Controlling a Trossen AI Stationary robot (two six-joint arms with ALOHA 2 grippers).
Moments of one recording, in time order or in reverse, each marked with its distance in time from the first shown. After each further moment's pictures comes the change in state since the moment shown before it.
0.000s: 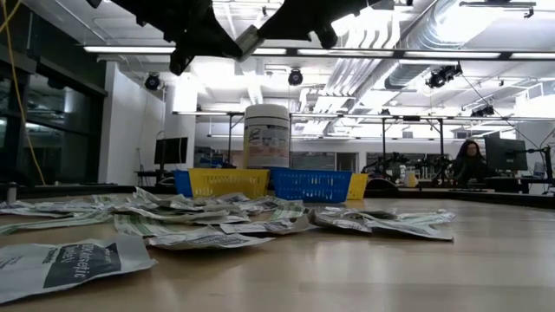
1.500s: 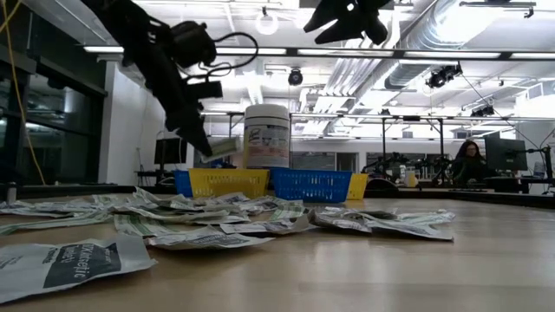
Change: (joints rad) left arm 0.461 0.249 0.000 -0.226 0.080 0.768; right arm -0.042 -0.246 0.000 -0.434 0.105 0.338
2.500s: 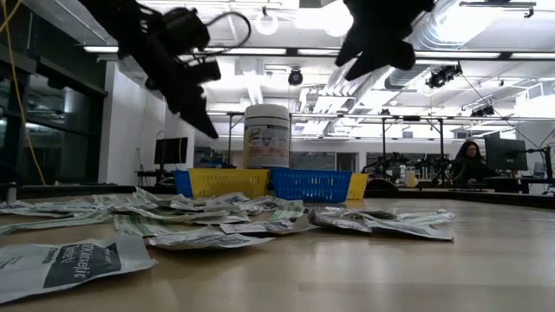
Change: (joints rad) left arm 0.016 -0.097 0.000 0.017 0.139 -0.058; right arm 0.037 0.008 0.000 -0.392 -0.258 0.290
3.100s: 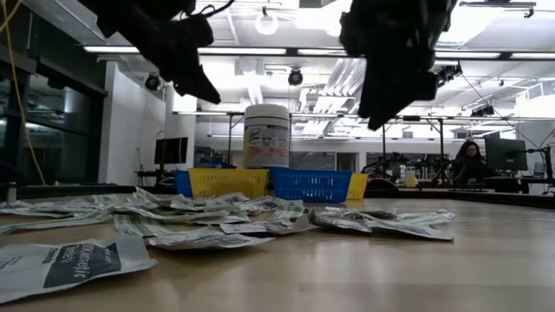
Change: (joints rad) left arm -0.146 -0.150 0.000 -0.038 0.169 -0.175; right arm 0.162 0.232 0.000 -0.038 -0.086 0.202
